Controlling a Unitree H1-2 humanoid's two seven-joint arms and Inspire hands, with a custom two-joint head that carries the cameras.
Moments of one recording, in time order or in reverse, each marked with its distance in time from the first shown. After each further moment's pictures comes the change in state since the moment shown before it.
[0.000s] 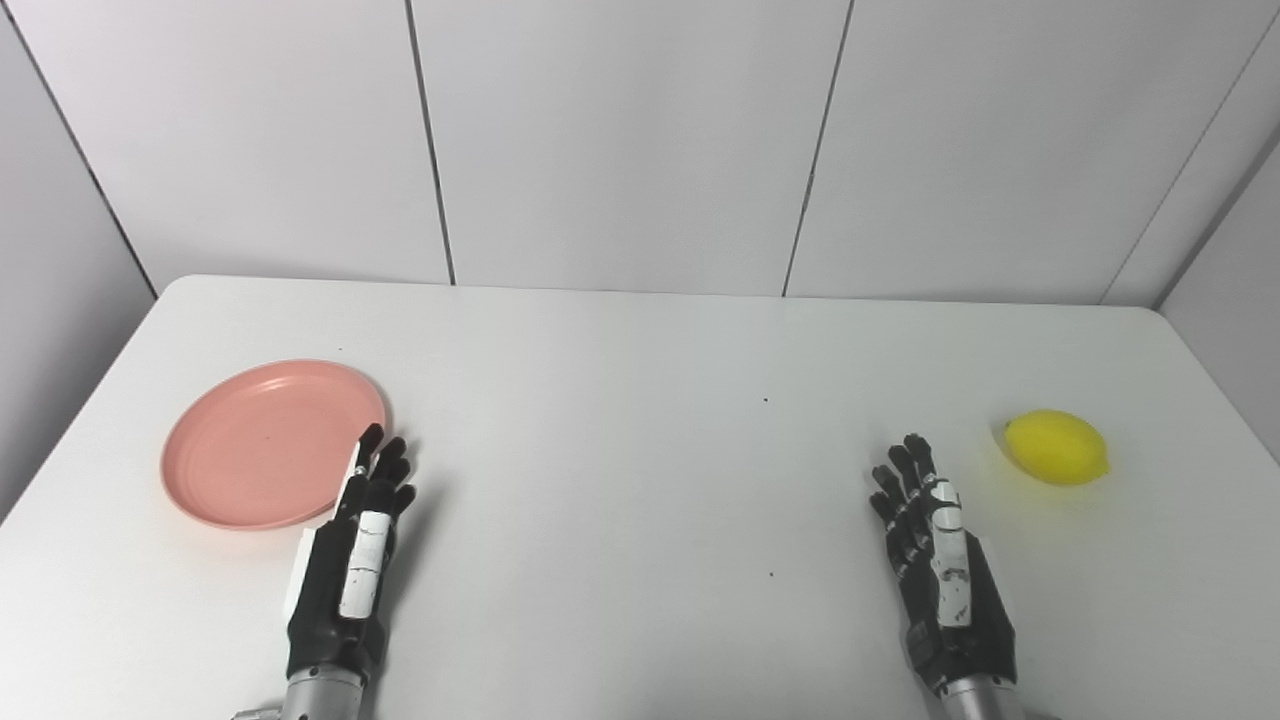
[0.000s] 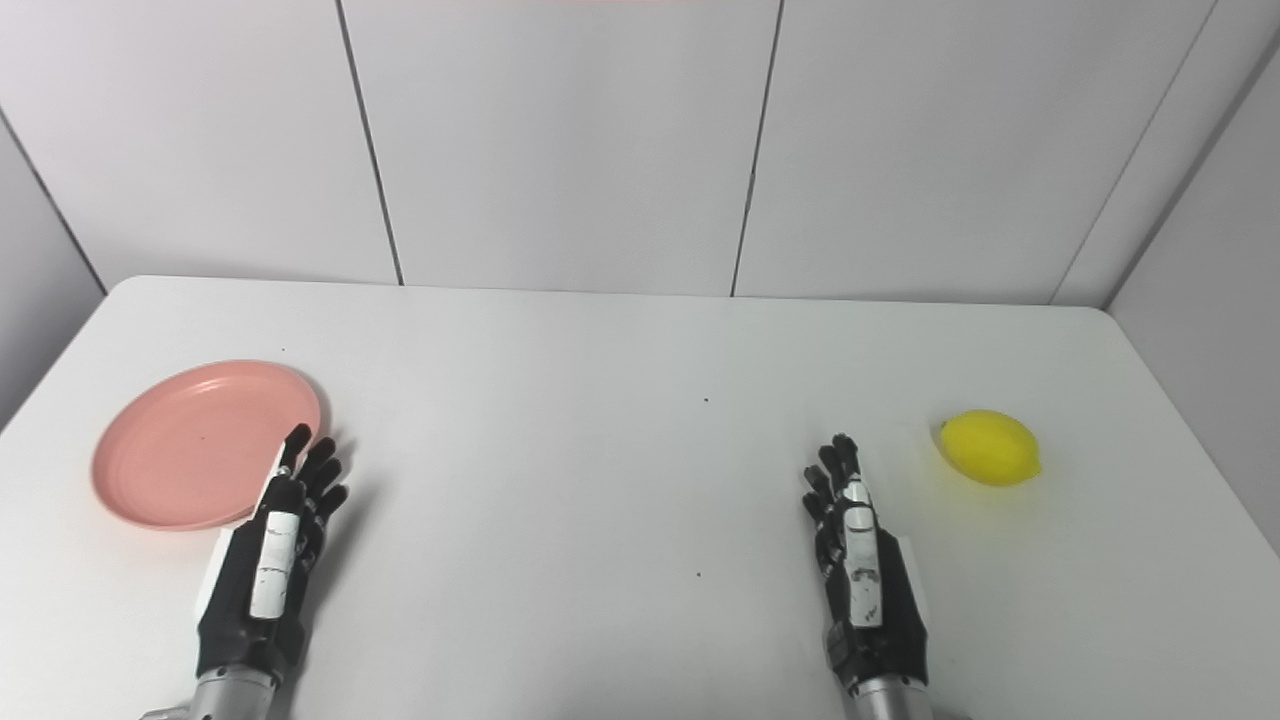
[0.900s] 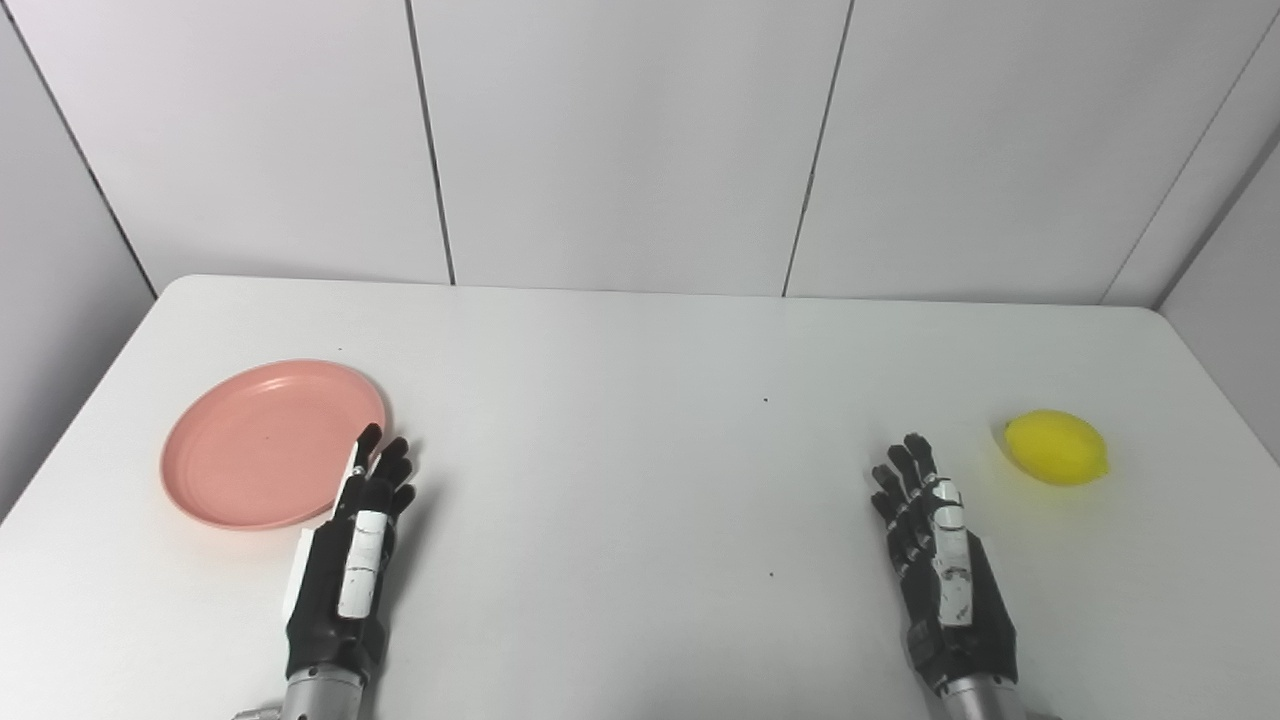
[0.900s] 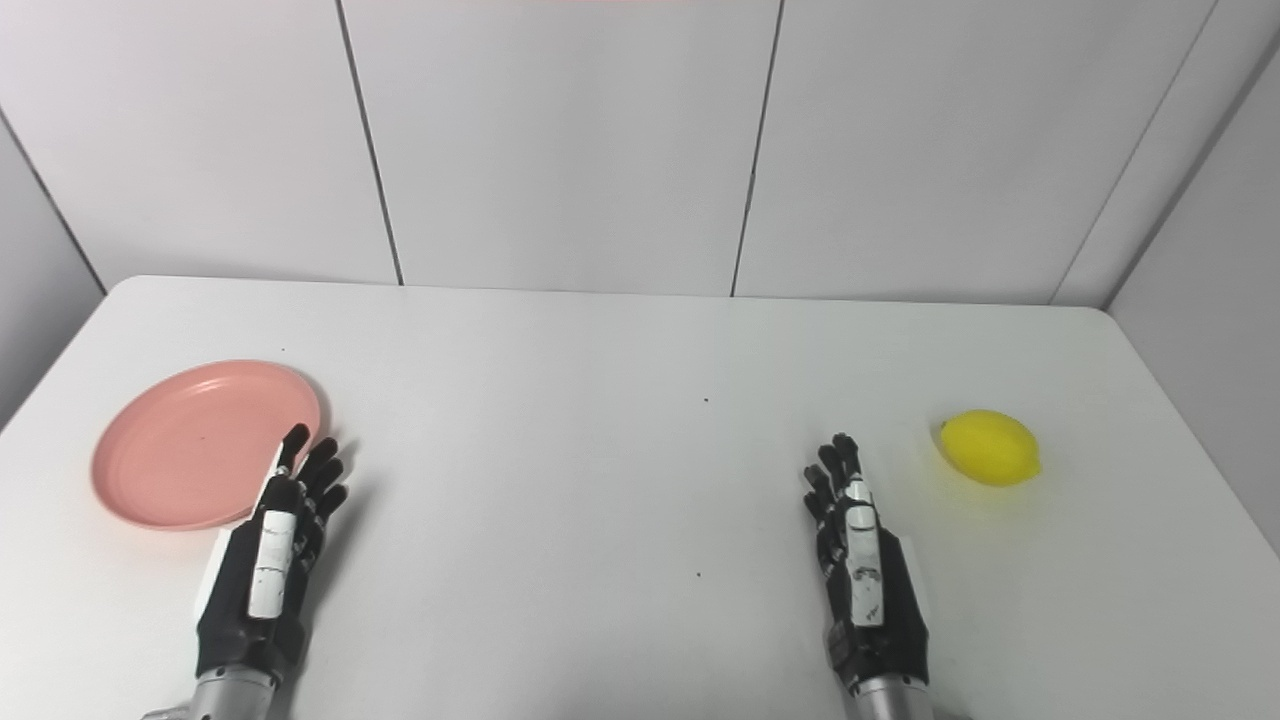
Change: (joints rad) left arm 0.000 0.000 -0.001 0.000 -0.021 0.001 -0.001; right arm 0.000 0.001 -0.004 0.000 0.006 0.000 0.000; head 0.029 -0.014
